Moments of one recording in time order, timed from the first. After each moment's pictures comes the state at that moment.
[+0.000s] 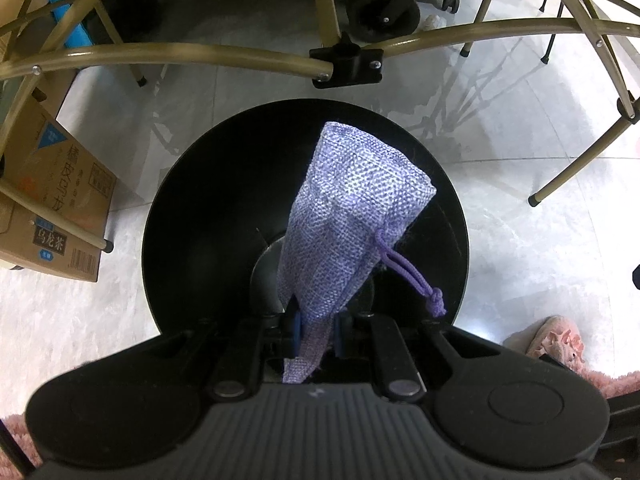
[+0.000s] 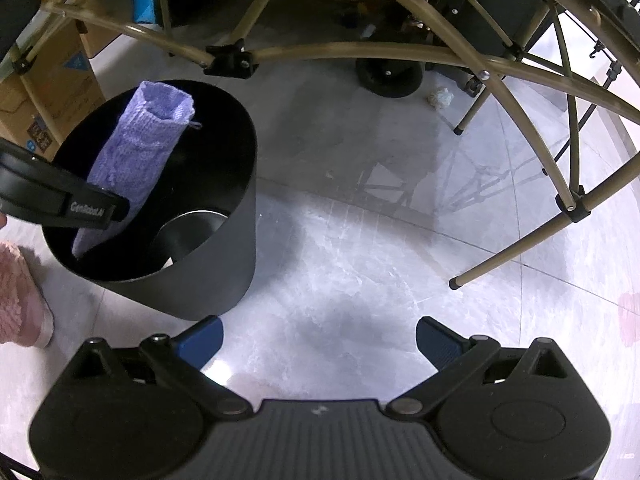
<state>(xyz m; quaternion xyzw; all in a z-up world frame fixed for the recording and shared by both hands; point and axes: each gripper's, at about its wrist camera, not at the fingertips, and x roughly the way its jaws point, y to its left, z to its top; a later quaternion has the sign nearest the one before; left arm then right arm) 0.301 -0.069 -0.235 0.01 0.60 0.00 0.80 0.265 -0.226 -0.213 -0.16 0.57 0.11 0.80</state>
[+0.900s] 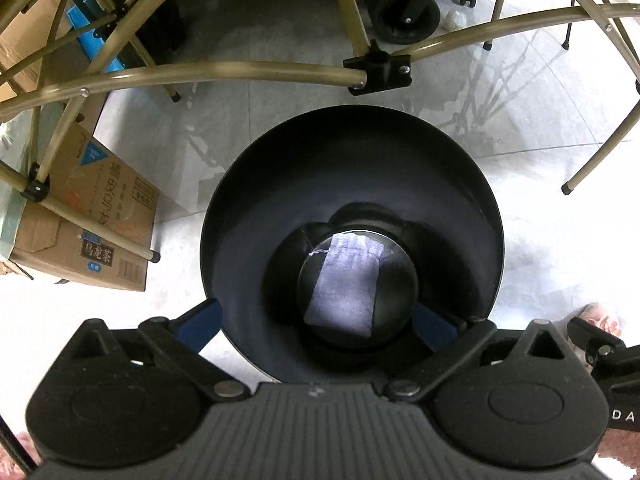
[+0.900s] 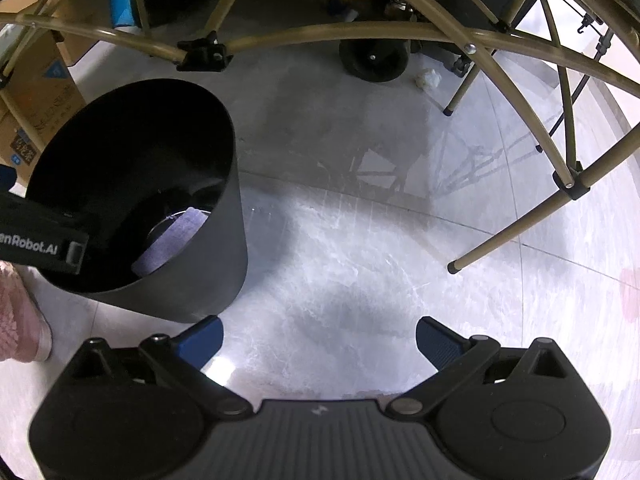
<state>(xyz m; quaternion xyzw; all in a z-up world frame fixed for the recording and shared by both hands) 0.292 -0.064 -0.221 0.07 0.59 0.04 0.80 0.272 -0.233 -0.224 -0.14 0.58 0.08 0.80</state>
